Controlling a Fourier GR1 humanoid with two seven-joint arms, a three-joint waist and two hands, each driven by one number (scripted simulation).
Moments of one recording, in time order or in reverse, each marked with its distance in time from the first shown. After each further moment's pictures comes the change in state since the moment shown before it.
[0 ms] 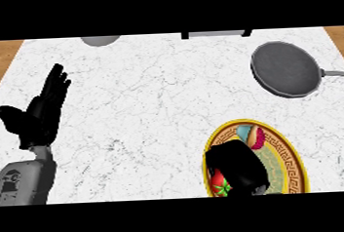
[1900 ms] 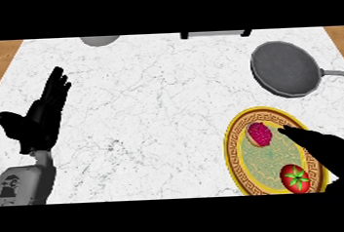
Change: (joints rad) left arm 0.034 0.033 -0.062 -0.033 0.041 0.058 -0.004; right arm 0.086 -0.449 -0.365 -0.091 -0.463 0.225 0.009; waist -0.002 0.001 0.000
